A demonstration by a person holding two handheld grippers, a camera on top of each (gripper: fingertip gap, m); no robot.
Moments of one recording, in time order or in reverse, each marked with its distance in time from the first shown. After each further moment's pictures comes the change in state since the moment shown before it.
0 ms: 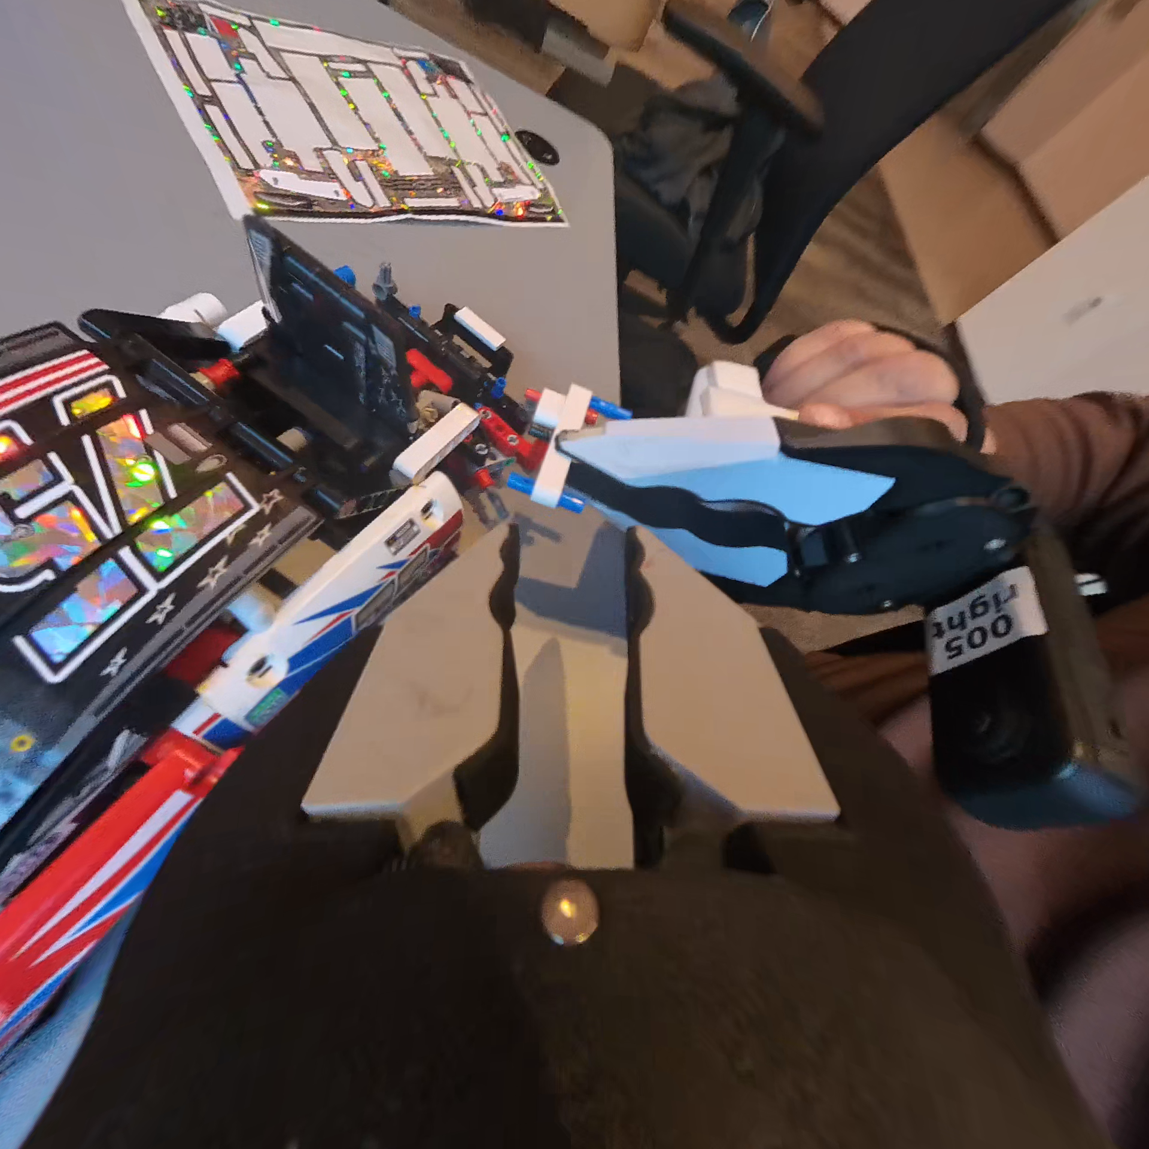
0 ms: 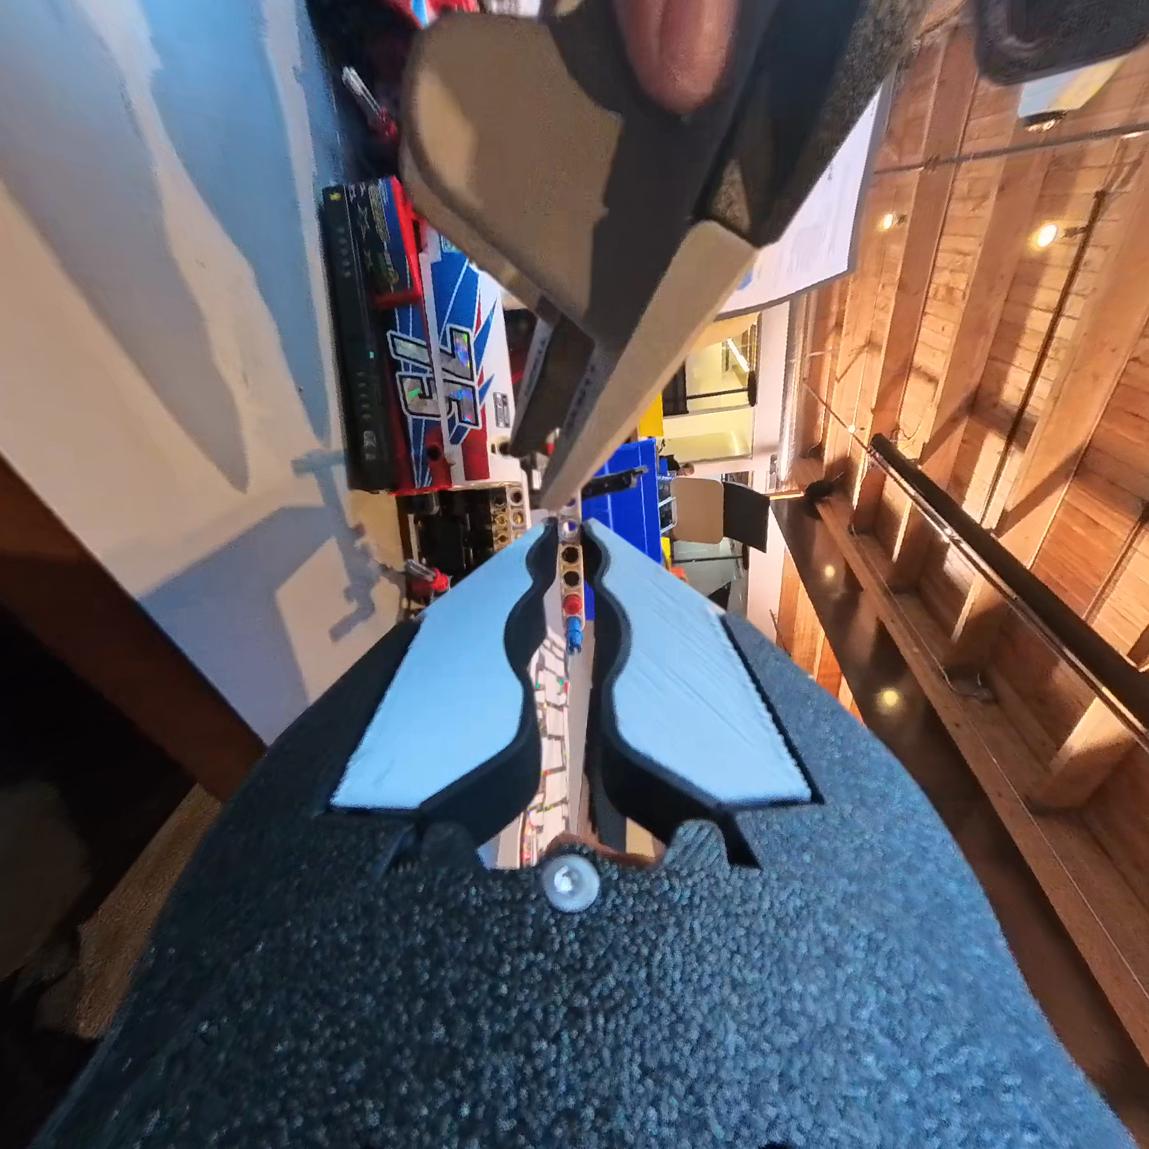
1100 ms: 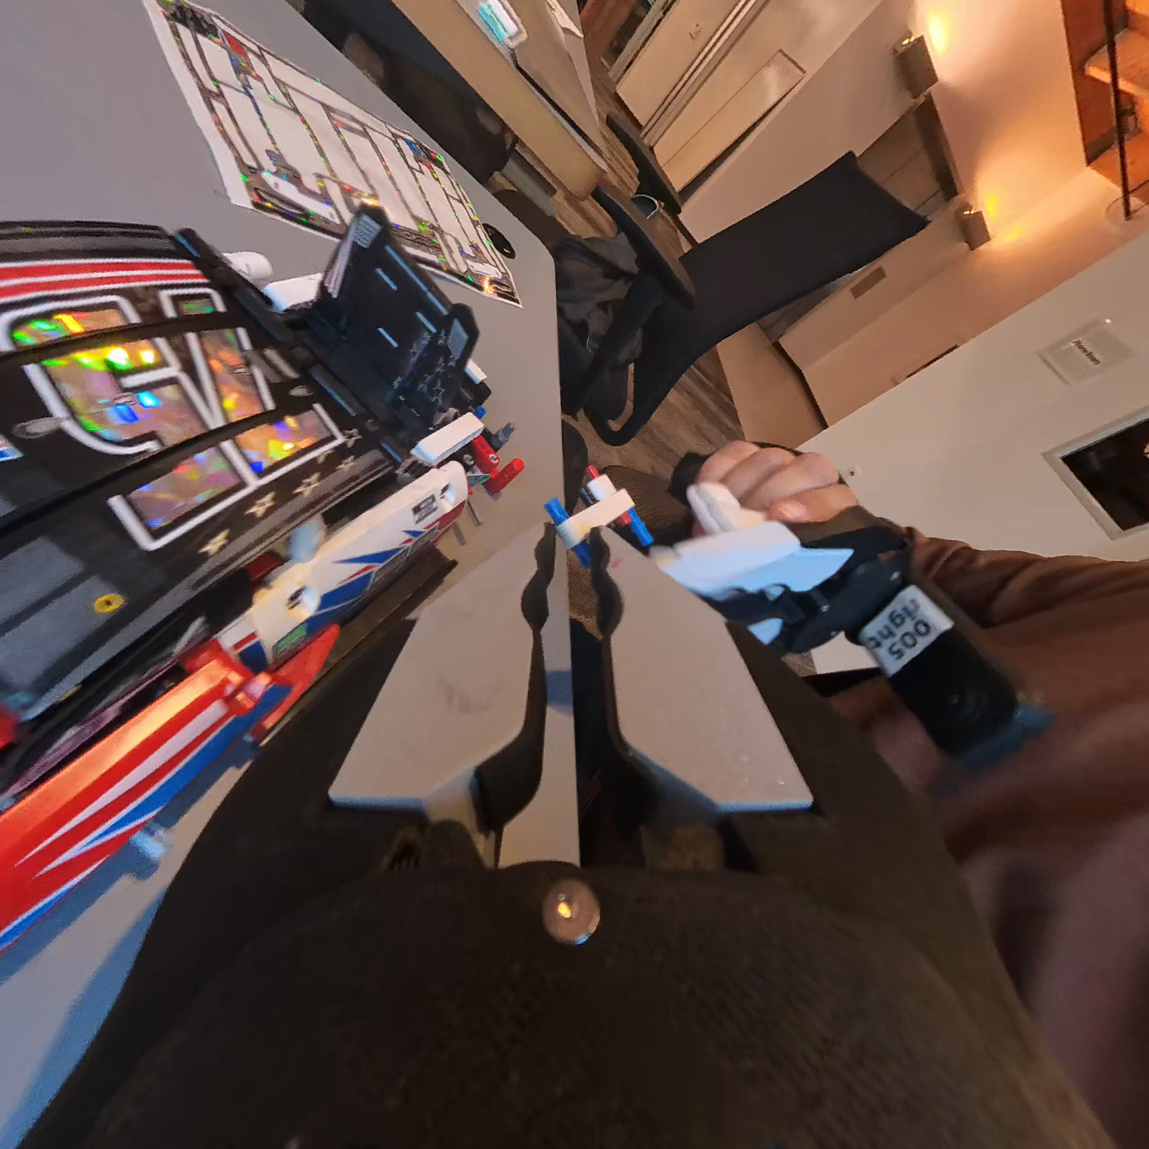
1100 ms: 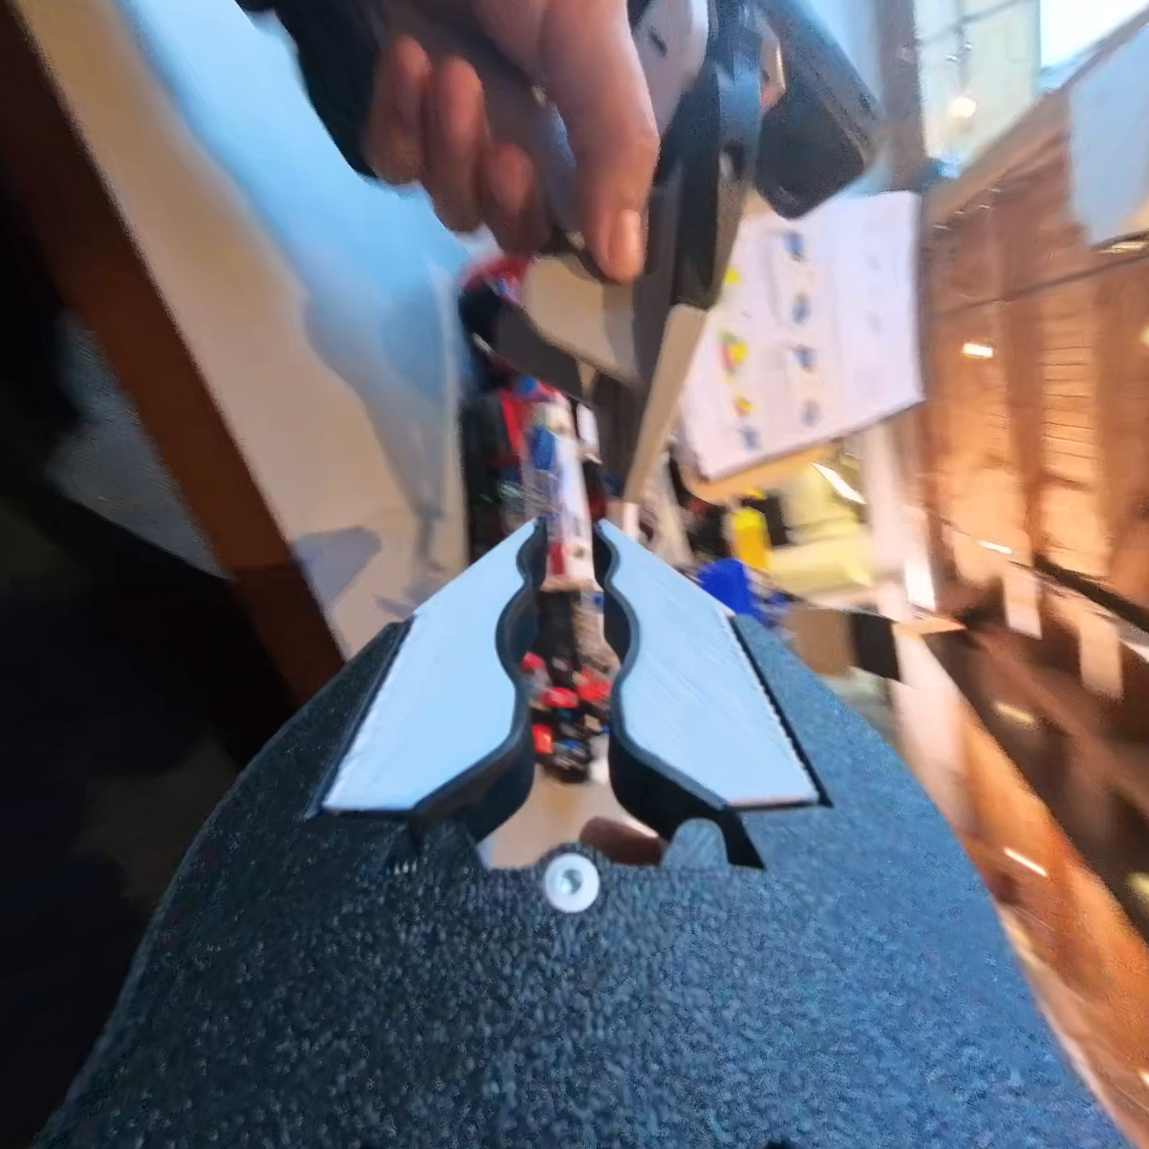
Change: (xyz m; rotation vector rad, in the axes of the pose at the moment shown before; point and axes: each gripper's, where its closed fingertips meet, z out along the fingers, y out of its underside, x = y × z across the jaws) left arm -0.007 -0.008 -0.025 0.162 0.193 -0.250; right arm -0.010 -0.040 -0.036 0.291 -0.162 0.157
